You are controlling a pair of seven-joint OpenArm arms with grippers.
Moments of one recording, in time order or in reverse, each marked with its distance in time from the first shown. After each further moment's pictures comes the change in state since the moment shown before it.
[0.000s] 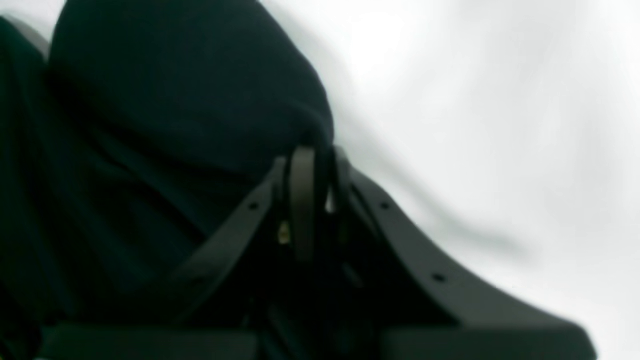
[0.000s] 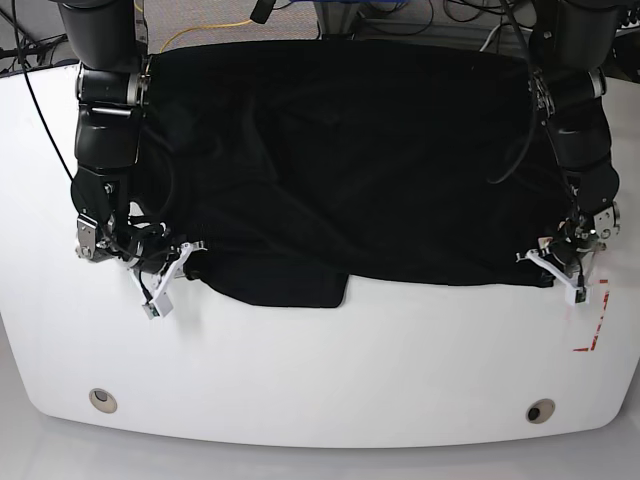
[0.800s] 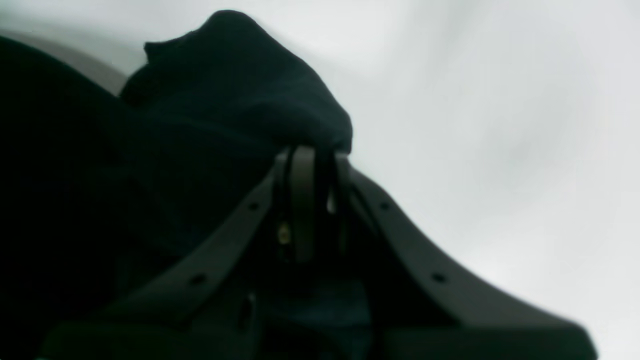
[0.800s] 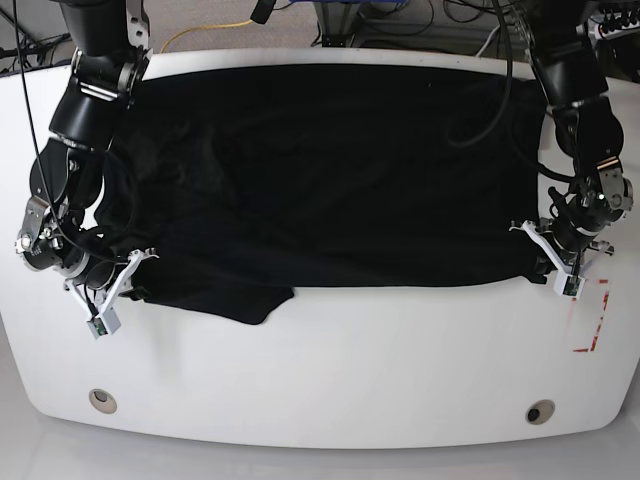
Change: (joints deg) left arm 19.4 1.8 0.2 47.4 -7.5 -6.8 21.5; right arm -6.6 1.2 16.8 31.8 0.5 0.3 -22.0
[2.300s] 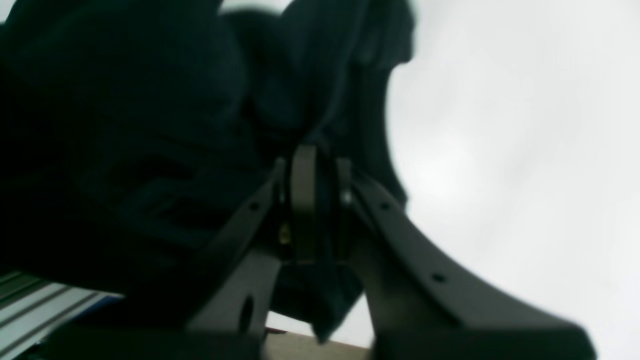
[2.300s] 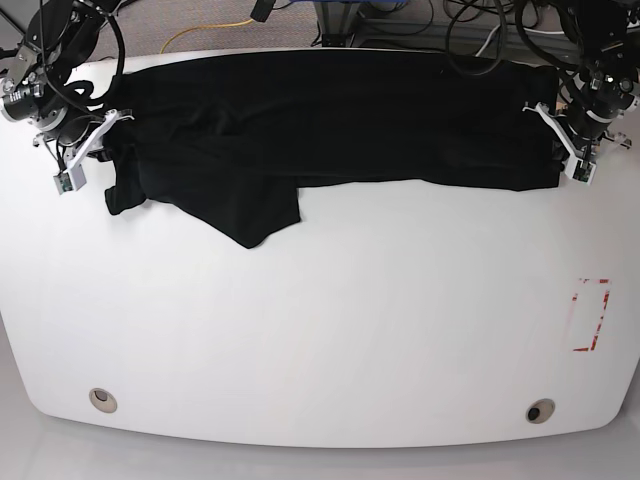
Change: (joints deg) left arm 28.2 2.1 -12.1 18.1 -2.0 -5.2 3.8; right arm -33.5 -5.0 19.7 24.2 9.2 -0.1 -8.6
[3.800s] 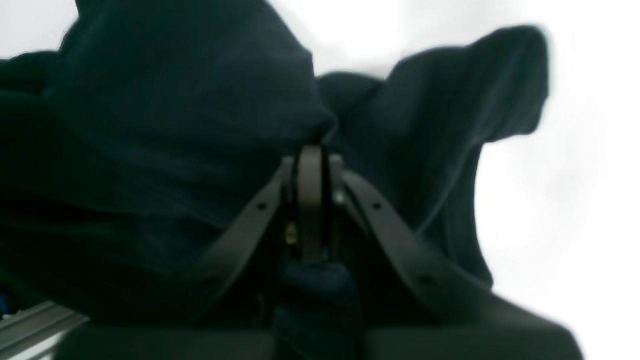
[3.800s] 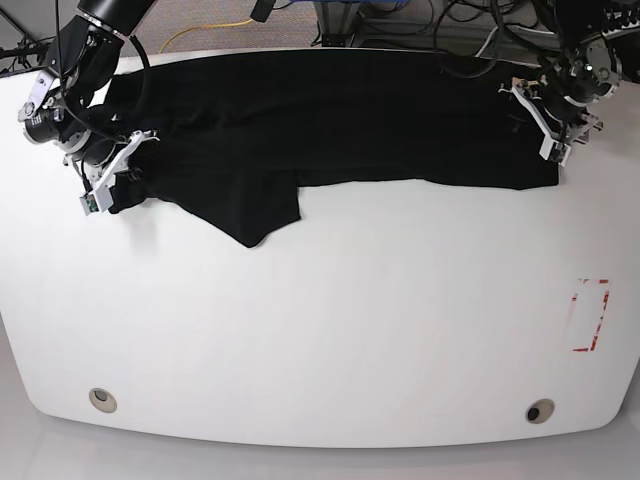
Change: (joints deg) left arm -0.3 5.9 -0.3 -6.1 2.8 -4.3 -2.4; right arm 6.3 -2.8 -4.6 -4.3 0.2 -0.2 -0.9
